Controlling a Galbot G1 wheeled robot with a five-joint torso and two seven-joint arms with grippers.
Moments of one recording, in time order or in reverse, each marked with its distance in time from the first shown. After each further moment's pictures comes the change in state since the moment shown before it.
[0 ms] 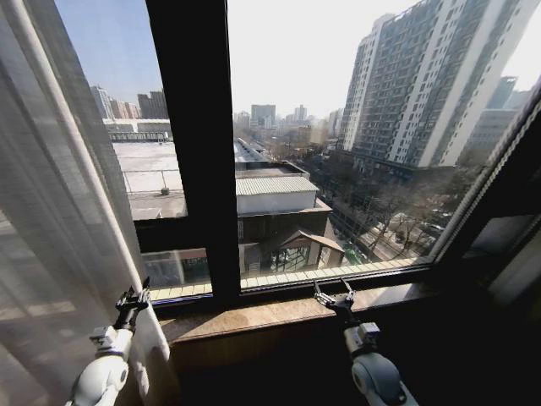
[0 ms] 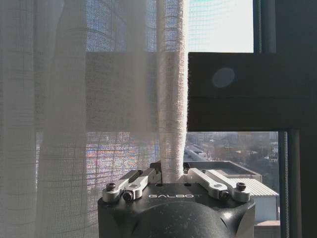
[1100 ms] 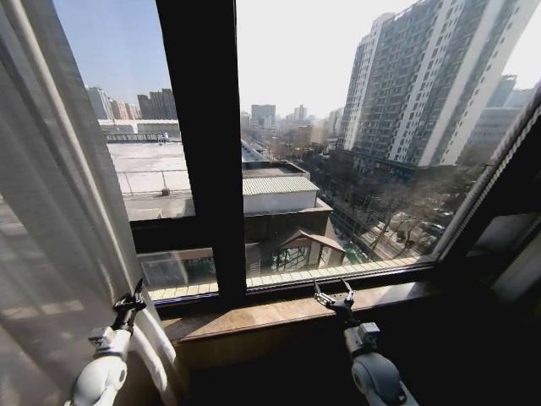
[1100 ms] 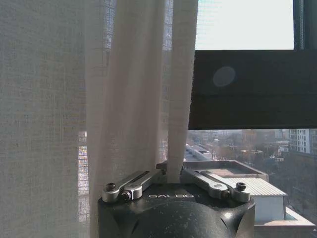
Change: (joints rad) left arm -0.011 0.000 -0.007 0.029 0.004 -0.010 0.001; right arm 0.000 0.000 0.000 0.000 0.000 0.000 0.000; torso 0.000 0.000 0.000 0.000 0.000
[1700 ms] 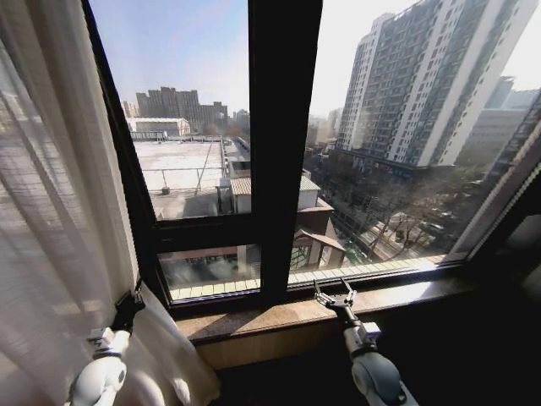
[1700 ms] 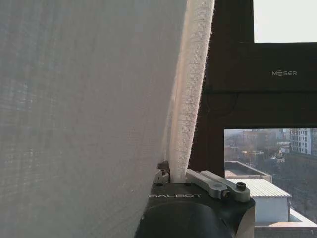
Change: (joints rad) left arm 0.008 -0.008 -0.010 -0.006 0.005 -0.003 0.000; right arm 0.000 0.000 0.000 0.000 0.000 0.000 0.000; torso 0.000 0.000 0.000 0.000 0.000
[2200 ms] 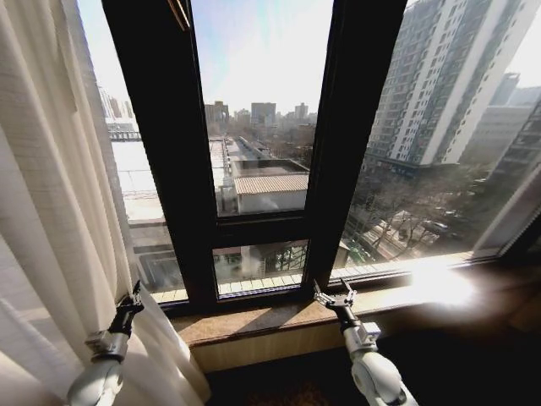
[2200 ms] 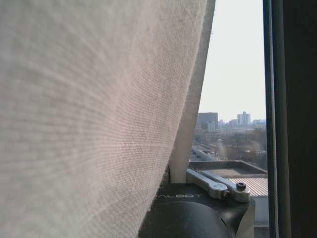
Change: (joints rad) left arm 0.013 -0.007 -0.010 -0.006 0.004 -0.005 0.000; right arm 0.000 0.000 0.000 0.000 0.000 0.000 0.000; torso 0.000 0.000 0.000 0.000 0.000
